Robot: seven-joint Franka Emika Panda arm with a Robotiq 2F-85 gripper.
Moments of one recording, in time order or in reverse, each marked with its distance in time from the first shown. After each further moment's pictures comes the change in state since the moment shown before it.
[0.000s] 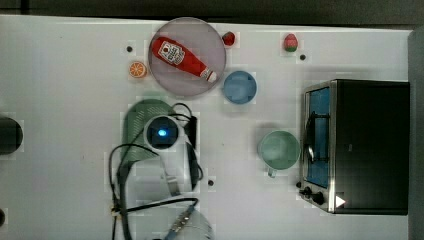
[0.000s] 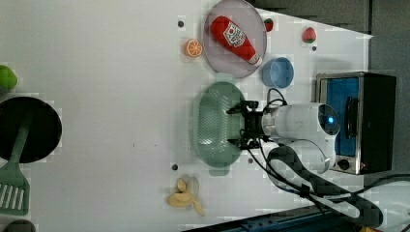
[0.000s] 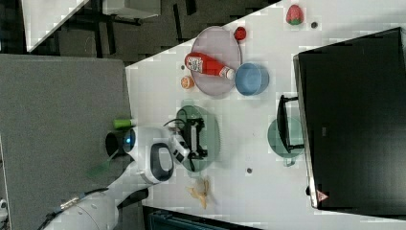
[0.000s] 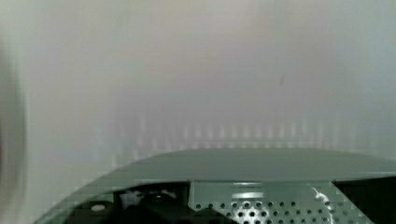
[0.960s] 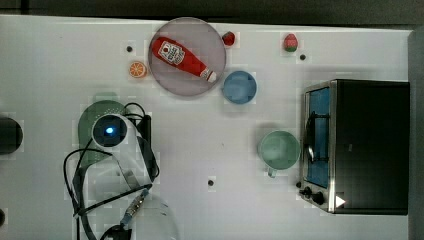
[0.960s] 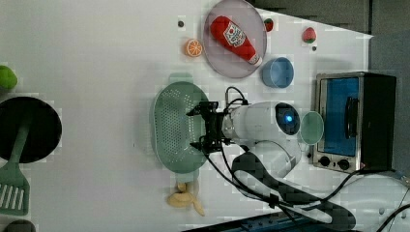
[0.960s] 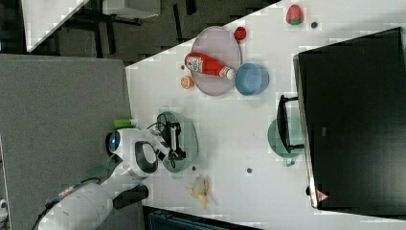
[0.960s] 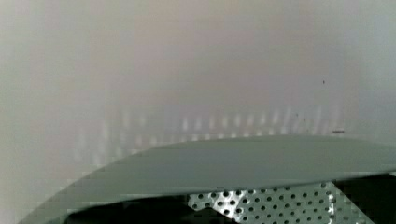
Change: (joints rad) arm 0.069 0.135 0.171 0.156 -0.001 -0.013 0.127
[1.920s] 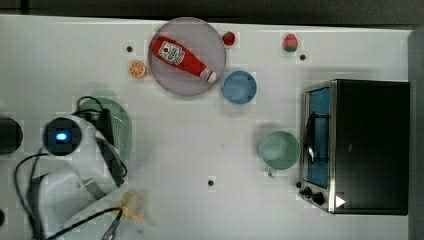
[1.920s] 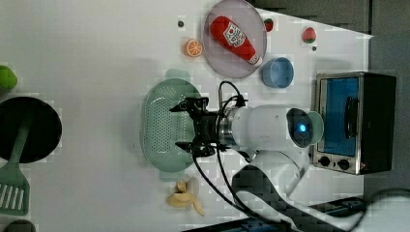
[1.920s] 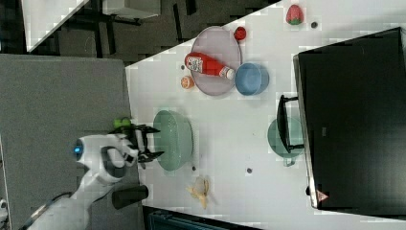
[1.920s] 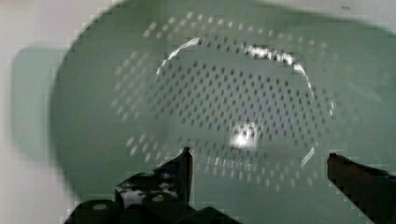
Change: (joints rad) arm -0.041 -0.097 0.173 0.062 0.034 -0.055 -0.019
